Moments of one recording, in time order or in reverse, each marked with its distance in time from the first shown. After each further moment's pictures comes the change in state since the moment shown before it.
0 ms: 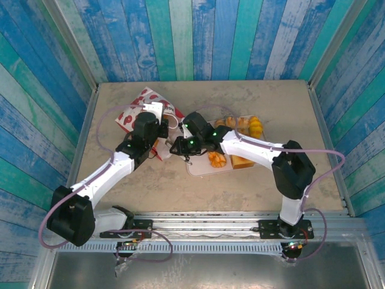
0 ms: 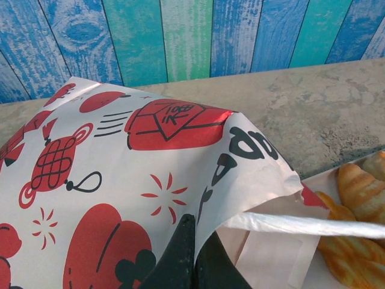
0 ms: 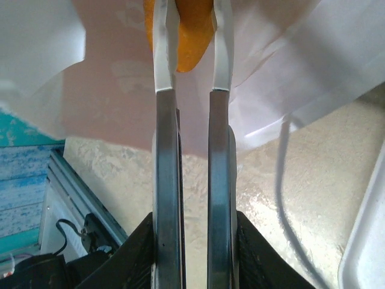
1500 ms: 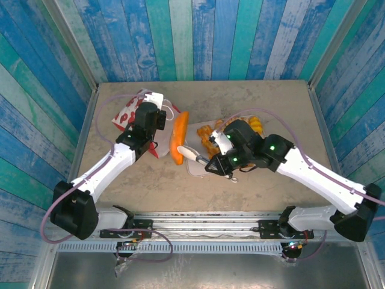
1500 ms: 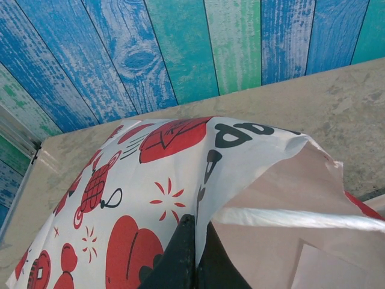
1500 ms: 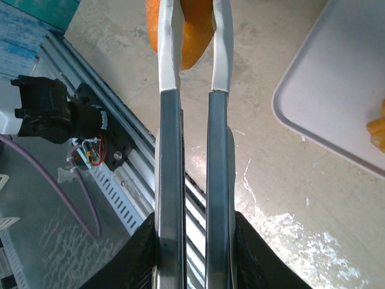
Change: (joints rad) left arm 0.013 0.061 0.147 -0.094 -0.156 0.161; right arm 0.013 -0.611 -0.177 -0.517 0.015 -0.343
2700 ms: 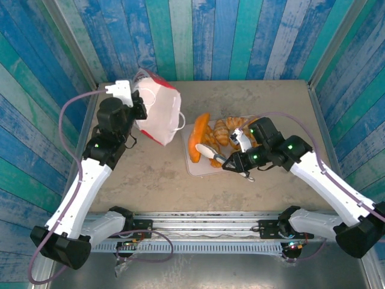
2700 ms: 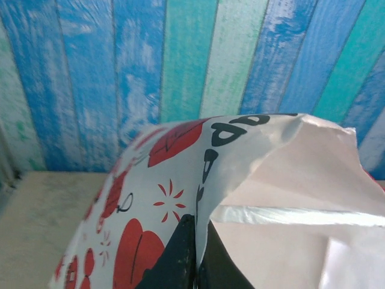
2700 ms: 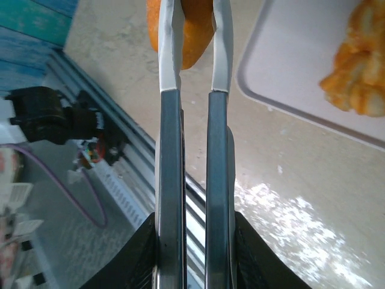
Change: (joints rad) left arm 0.105 -0.270 0.147 -0.163 0.204 -0.250; right arm -0.293 -0.093 -0.151 -0.031 -0.235 -0.099
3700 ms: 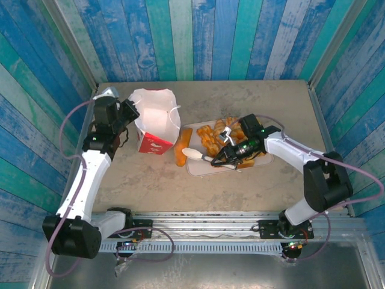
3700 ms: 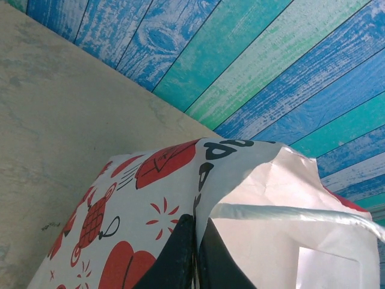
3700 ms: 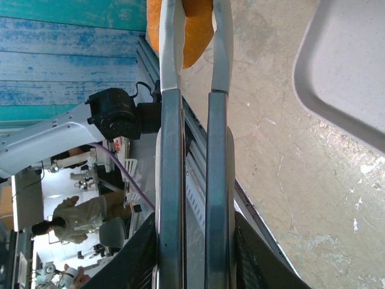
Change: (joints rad) left arm 0.231 0.092 -0.066 -0.058 0.241 -0.478; right arm -0.159 0.439 -0.081 0.261 -0.518 -0.077
